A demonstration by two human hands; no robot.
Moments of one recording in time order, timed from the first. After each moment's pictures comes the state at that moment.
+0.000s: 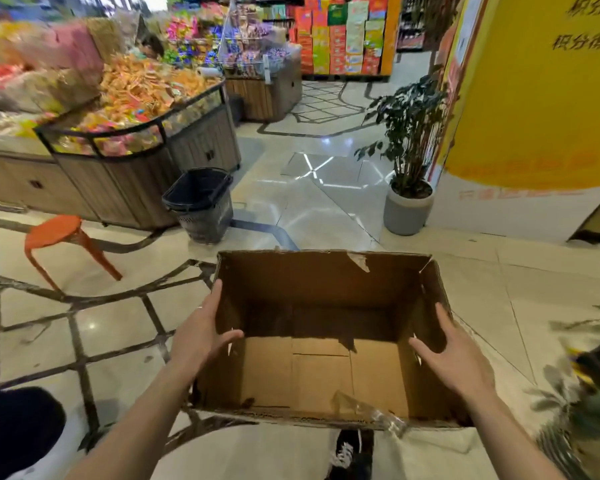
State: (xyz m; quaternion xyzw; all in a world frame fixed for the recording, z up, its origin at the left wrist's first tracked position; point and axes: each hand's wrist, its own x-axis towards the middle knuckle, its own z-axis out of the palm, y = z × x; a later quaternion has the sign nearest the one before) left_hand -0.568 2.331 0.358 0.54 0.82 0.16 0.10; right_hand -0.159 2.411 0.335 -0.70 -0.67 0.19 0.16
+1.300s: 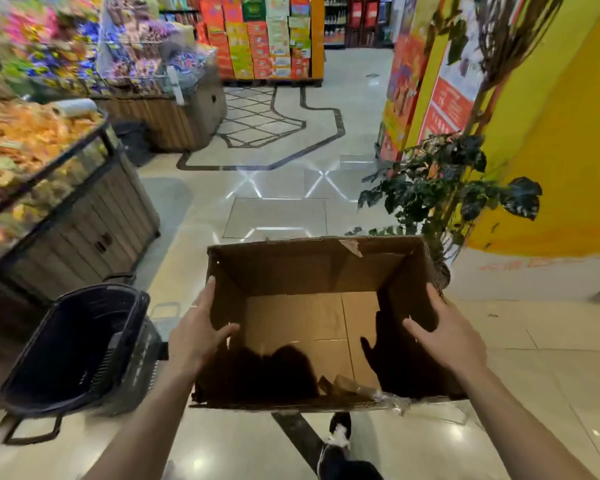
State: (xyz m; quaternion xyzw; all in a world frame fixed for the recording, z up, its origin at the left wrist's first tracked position) left_hand -0.853 3.280 0.375 0.61 0.75 0.22 0.15; right_hand -0.452 3.285 0.377 -0.77 -0.60 0.16 0.17
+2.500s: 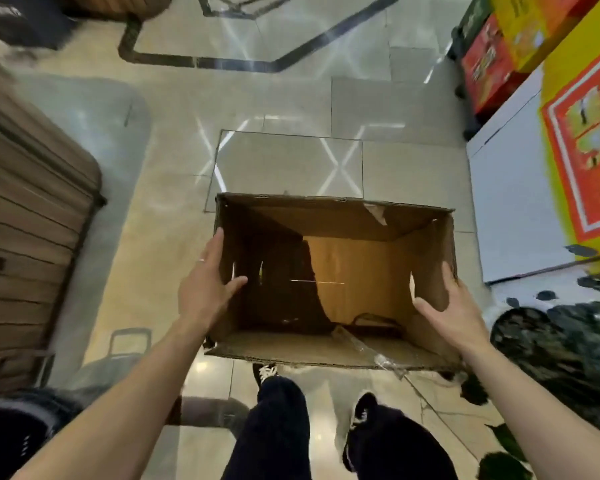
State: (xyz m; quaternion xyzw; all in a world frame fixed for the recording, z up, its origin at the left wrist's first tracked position) left_hand -0.994 4.048 0.160 0.59 0.77 0.12 0.20; right_hand -0.595 4.032 0.159 -0.79 -0.52 0.31 0.07
